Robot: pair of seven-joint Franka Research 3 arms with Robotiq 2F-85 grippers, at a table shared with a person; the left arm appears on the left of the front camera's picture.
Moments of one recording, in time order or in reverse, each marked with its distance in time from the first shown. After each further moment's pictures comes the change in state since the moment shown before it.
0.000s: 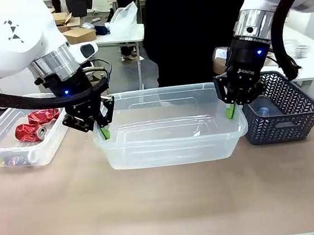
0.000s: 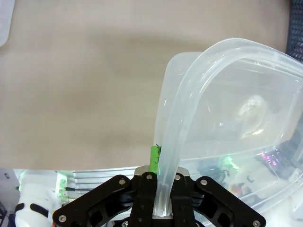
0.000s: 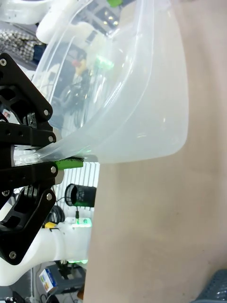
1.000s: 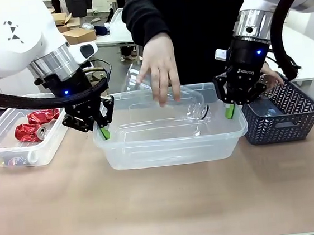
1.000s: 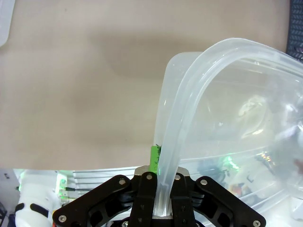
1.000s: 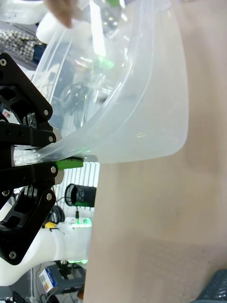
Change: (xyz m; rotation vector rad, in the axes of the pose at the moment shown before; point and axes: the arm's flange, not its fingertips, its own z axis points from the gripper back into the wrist) left arm 0.000 0.000 0.000 0.000 0.000 0.000; right arm 0.000 0.000 0.000 0.000 0.000 0.000
